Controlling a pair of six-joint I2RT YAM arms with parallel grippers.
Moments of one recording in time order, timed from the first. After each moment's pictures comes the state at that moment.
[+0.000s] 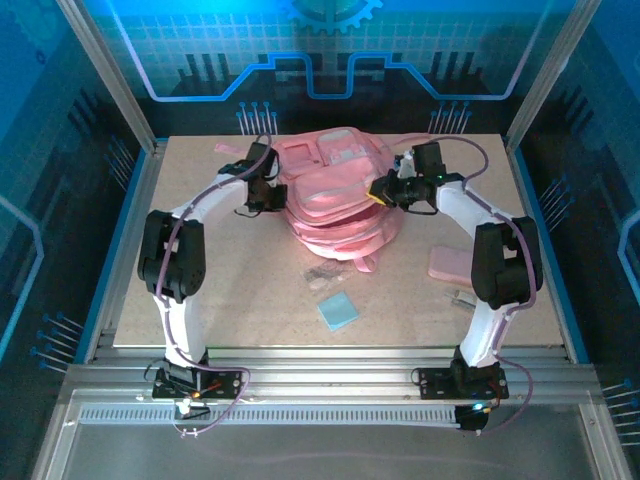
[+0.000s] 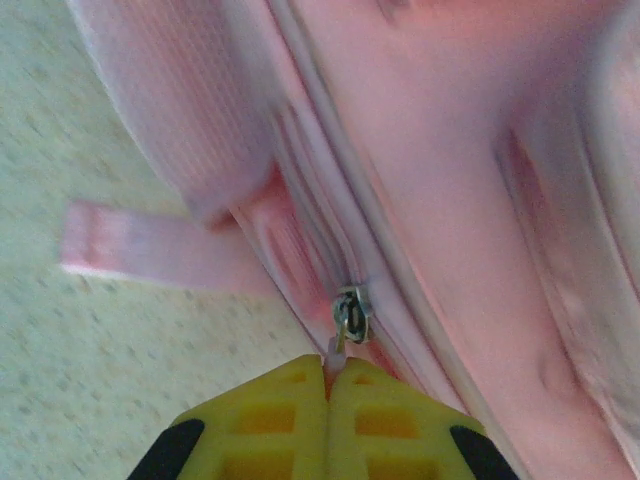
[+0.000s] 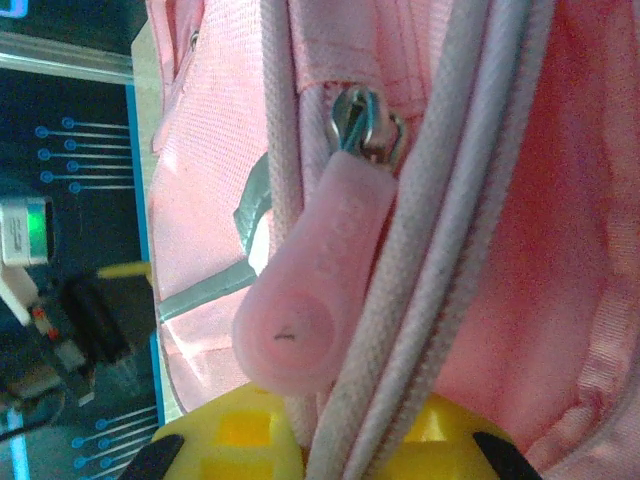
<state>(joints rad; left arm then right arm) -0.23 1.97 1.54 -0.64 0.07 -0.29 0.17 1.86 1.38 -0.38 -0.65 0.67</state>
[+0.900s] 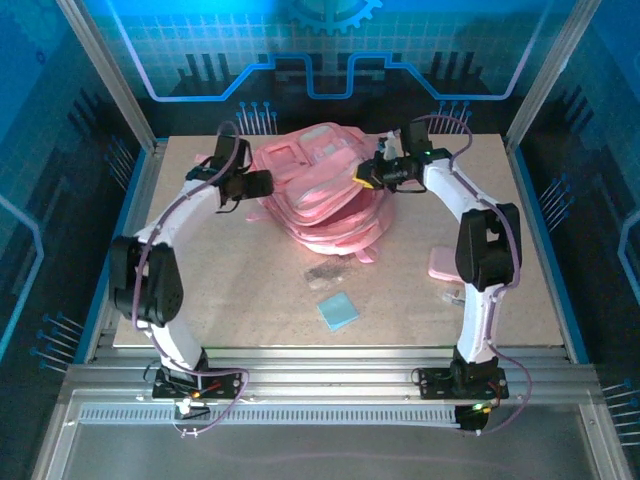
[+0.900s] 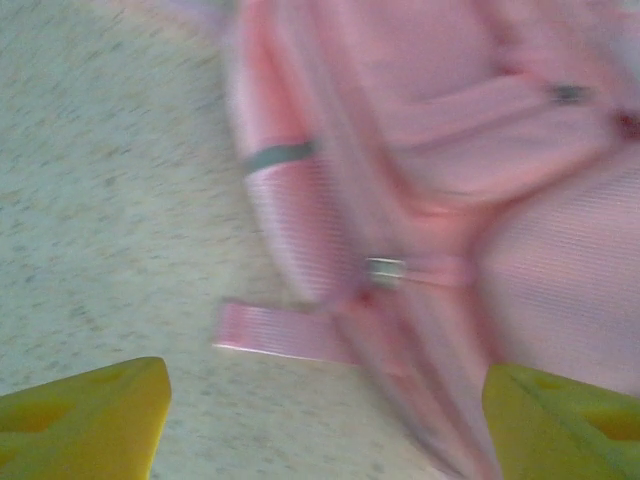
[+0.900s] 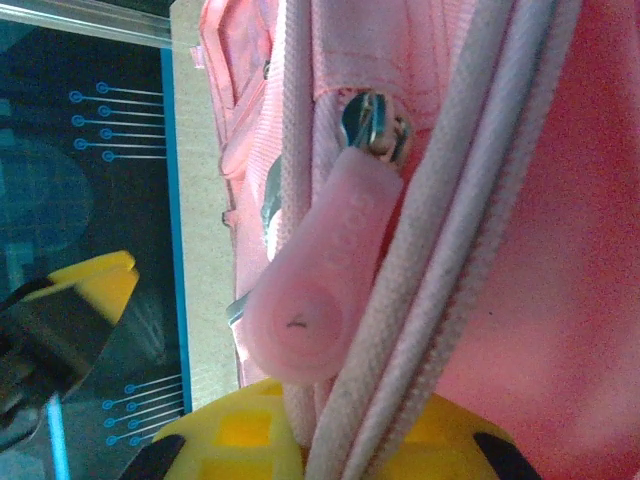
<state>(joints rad) -0.20 1.71 1.42 -0.56 -0.03 -0.34 0.22 2.06 1.73 -0.56 -0.74 0.64</state>
